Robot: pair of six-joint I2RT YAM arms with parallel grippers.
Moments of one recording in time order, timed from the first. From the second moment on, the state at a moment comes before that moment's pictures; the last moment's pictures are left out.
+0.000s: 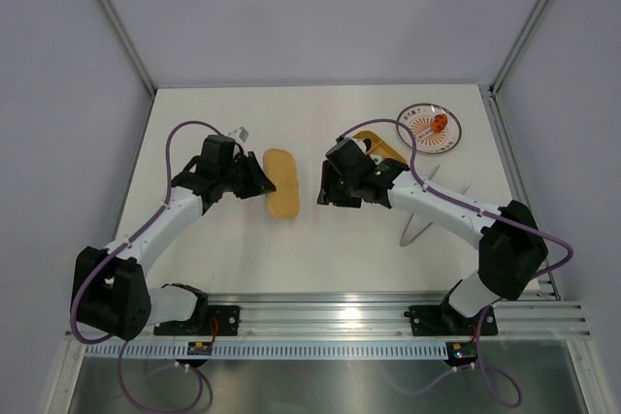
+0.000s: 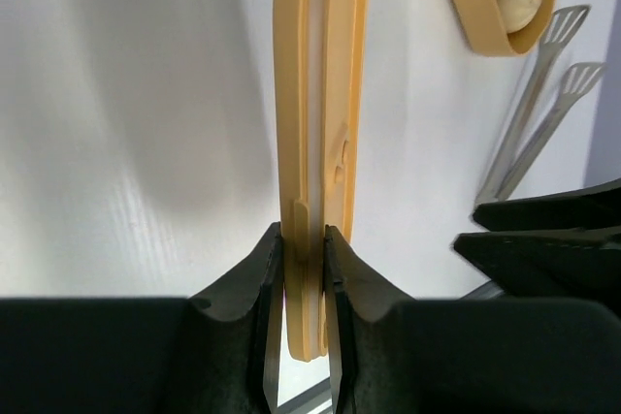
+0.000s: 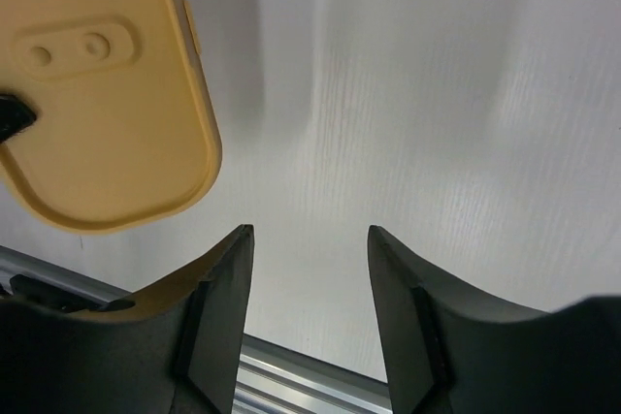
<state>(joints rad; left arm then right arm) -0.33 1.28 0.84 -0.33 0.32 -0.65 0.80 1.58 1.18 -0.55 0.08 0.79</state>
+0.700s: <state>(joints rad) -0.37 1.14 0.94 -0.54 0.35 -0.21 0.78 1.55 1.40 -0.52 0.00 0.68</state>
